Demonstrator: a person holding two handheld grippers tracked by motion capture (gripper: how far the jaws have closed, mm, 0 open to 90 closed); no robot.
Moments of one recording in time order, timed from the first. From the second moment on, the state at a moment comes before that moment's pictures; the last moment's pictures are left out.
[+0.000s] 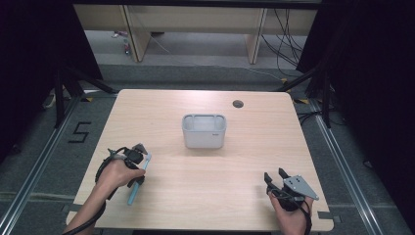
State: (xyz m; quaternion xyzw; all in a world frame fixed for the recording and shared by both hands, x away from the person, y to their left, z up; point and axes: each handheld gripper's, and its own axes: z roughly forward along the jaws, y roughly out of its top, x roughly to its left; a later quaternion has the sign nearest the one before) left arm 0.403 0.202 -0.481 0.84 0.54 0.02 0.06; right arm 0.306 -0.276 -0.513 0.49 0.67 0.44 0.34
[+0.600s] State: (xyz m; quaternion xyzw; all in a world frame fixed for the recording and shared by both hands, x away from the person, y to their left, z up) left arm 0.406 0.199 -0.481 0.85 0.52 0.01 0.05; right arm 0.307 -0.275 -0.514 0.48 0.68 0.44 0.35
